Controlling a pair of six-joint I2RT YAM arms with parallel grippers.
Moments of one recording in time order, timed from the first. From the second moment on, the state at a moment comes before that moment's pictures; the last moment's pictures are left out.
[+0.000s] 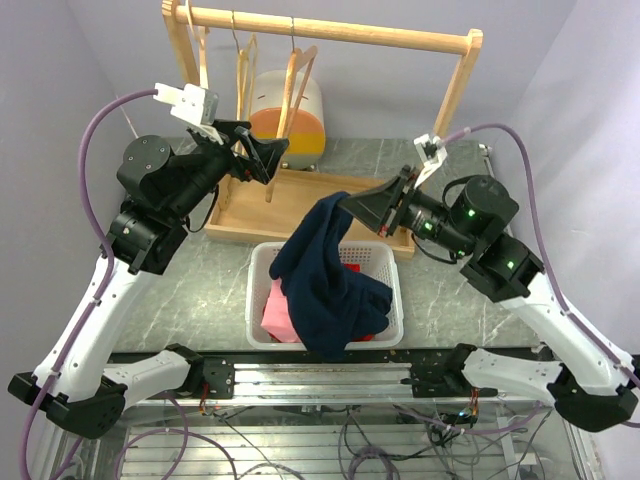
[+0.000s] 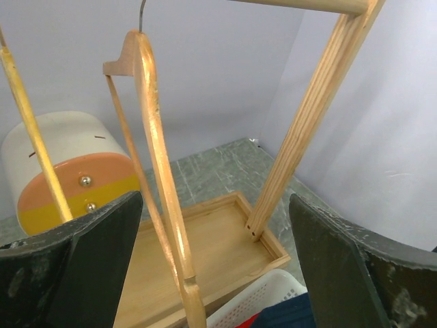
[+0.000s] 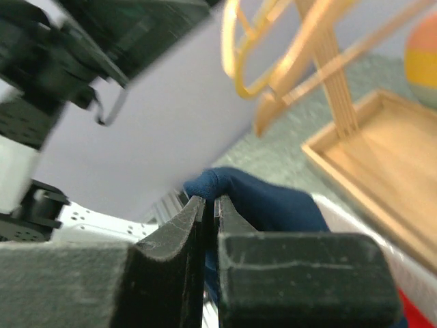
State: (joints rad) left arm -0.49 1.08 1.45 -0.20 0.14 -0.21; right arm 0.81 1.04 1.35 -0.18 -0.24 0.51
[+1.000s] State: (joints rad) left arm -0.49 0.97 1.38 -0.36 -0.04 -0.19; right arm 0.89 1.29 1.03 -0.61 -0.38 0.57
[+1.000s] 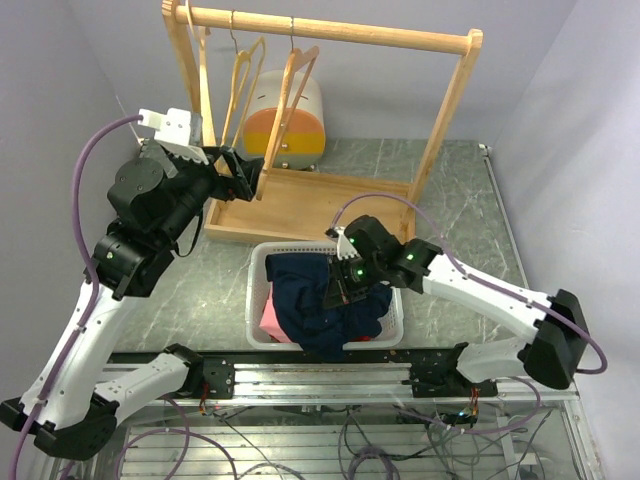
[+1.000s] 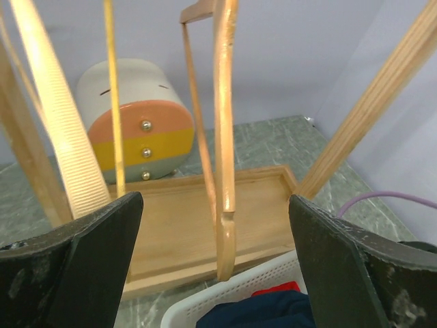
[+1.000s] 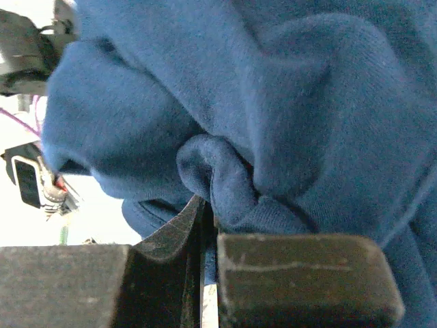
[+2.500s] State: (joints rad) left arm -0.49 0.70 0.85 -0.46 -0.36 -0.46; right arm 0.84 1.36 1.36 -0.96 0.26 0.51
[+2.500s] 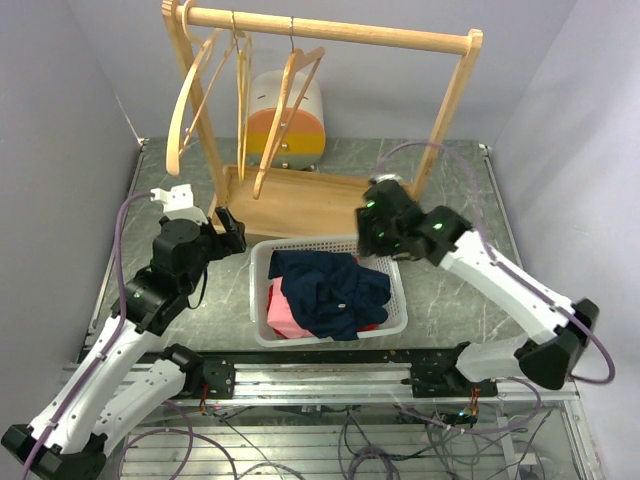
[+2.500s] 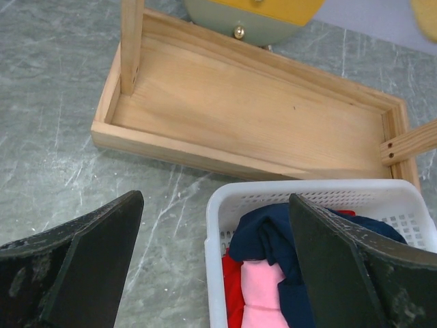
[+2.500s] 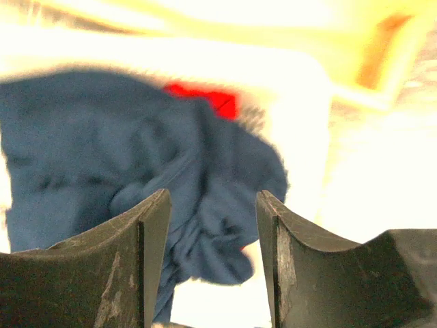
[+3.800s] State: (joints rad) left arm -0.49 0.82 0.57 -0.23 -0.38 -0.56; right arm -0.31 0.92 0.94 -0.62 0.04 0.34
